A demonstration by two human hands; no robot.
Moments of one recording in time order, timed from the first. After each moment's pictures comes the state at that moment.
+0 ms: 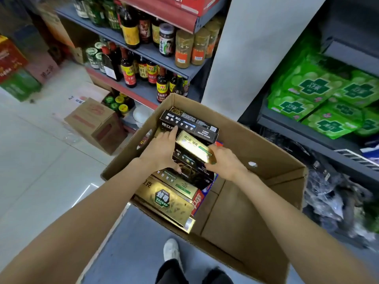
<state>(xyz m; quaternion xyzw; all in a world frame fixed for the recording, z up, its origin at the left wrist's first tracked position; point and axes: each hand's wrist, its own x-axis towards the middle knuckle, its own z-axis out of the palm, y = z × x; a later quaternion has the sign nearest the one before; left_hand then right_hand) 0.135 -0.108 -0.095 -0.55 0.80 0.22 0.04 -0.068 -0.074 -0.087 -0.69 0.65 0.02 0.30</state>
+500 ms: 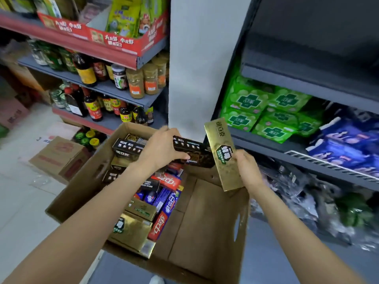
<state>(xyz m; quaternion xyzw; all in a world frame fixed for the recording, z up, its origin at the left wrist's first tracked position) 0.003 -0.115 -0.010 -0.52 0.81 0.23 -0.17 -0.208 -0.025 -0.019 -0.36 0.75 -0.40 0.40</state>
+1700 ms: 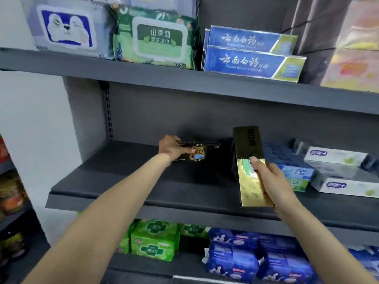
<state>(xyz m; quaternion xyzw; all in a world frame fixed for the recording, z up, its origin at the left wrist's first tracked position) -0.538 -0.269 0.153 -0.47 0.72 0.38 -0.34 -0.691 -0.052 0.153 -0.31 0.72 -0.58 0.23</state>
